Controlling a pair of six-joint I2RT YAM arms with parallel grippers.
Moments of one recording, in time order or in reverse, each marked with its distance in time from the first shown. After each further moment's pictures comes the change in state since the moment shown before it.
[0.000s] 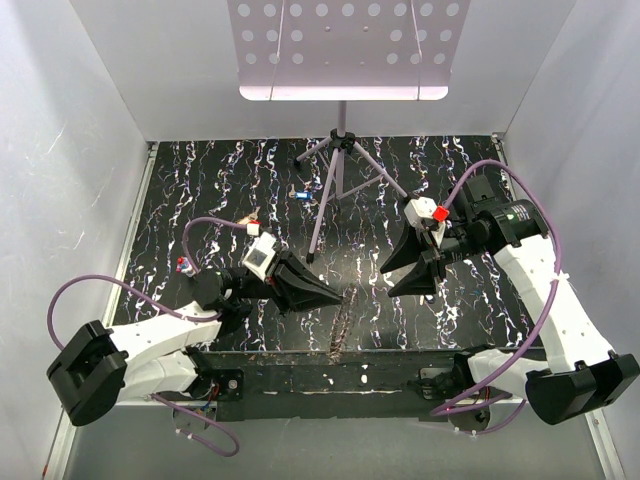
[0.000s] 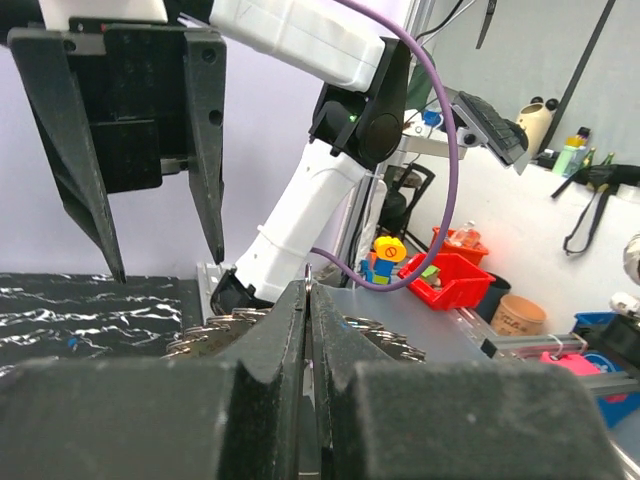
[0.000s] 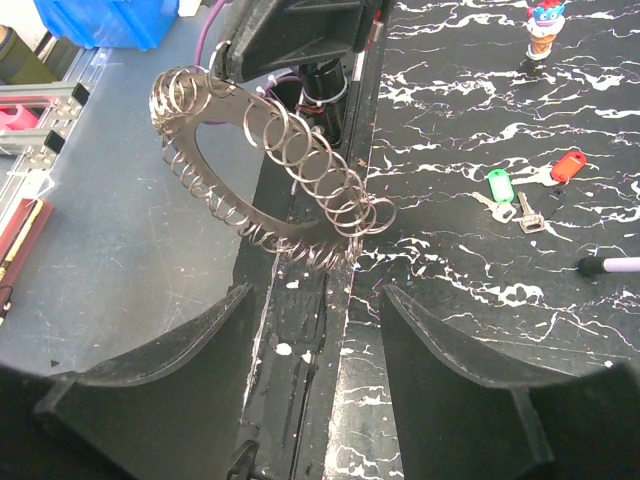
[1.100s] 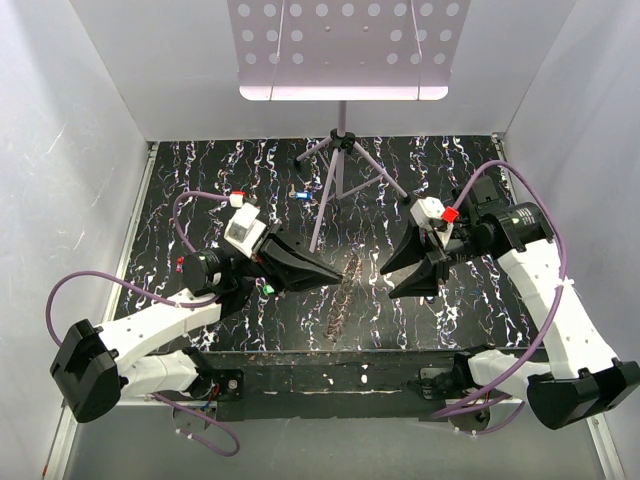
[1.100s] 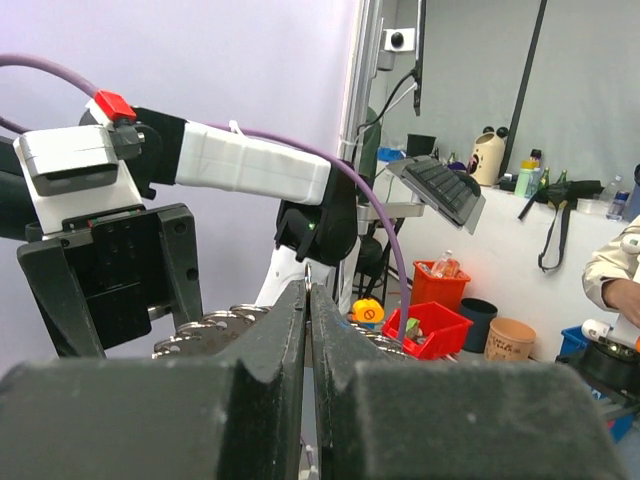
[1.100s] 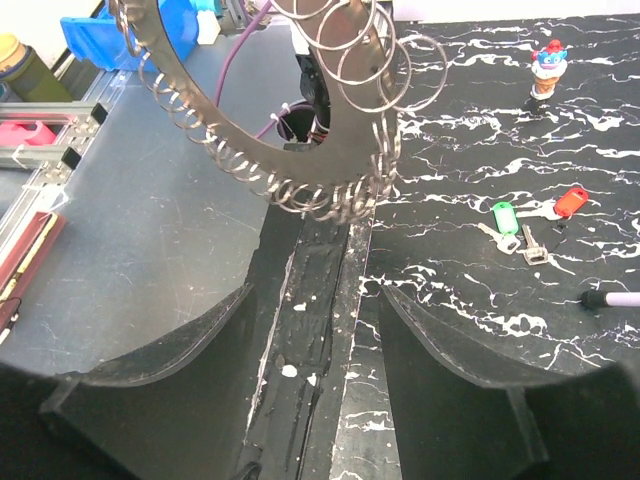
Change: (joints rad) left arm 0.022 0.043 0.267 0.027 0.036 -0.161; right arm 0.000 -0.024 0.002 0.000 -0.064 0.002
